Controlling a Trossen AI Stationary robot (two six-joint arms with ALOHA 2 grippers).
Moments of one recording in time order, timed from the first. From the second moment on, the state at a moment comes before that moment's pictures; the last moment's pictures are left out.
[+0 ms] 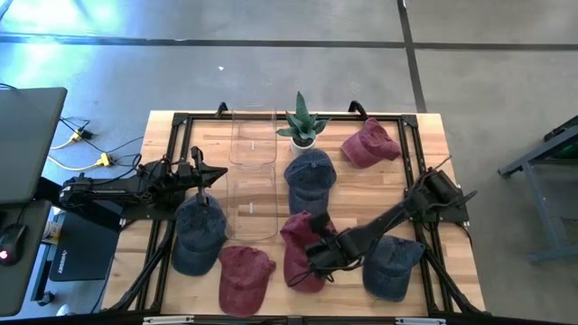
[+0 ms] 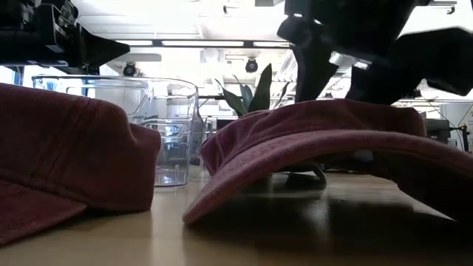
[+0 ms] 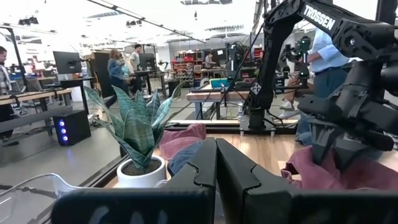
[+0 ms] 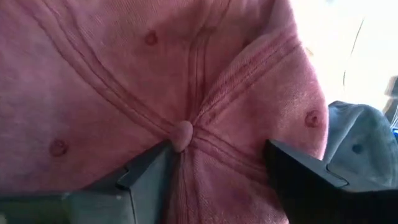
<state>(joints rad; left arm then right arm) 0.05 0.10 0.04 0.24 -0.18 0.10 0.52 1.96 1.41 -0.86 0.57 -0.03</state>
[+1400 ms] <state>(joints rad) -0.19 0.98 0.49 0.61 -0.09 0.21 0.19 1.32 1.10 -0.36 -0.48 0.08</state>
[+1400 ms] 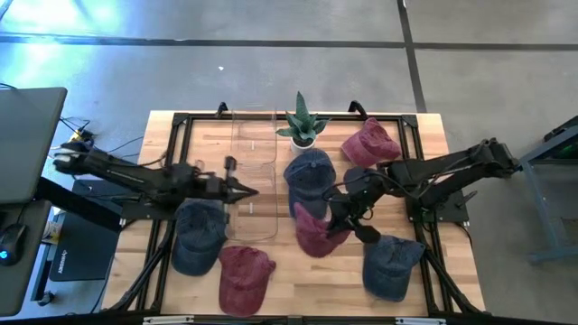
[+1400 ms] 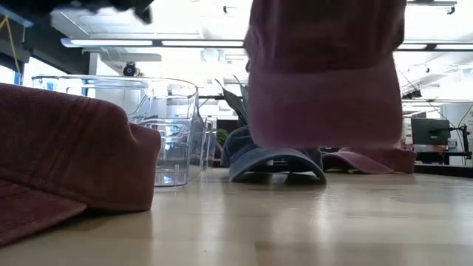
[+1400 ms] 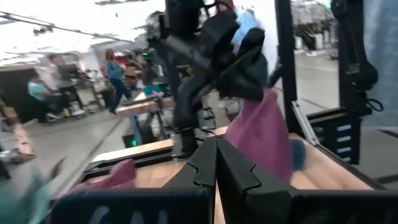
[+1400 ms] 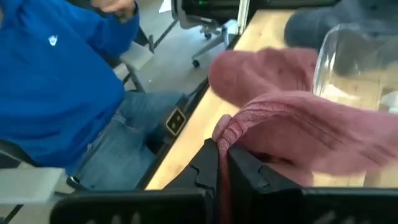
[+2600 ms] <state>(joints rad) -0.20 1.81 1.22 0.32 0.58 0.15 0.28 1.31 0.97 -0.18 -0.44 0.04</state>
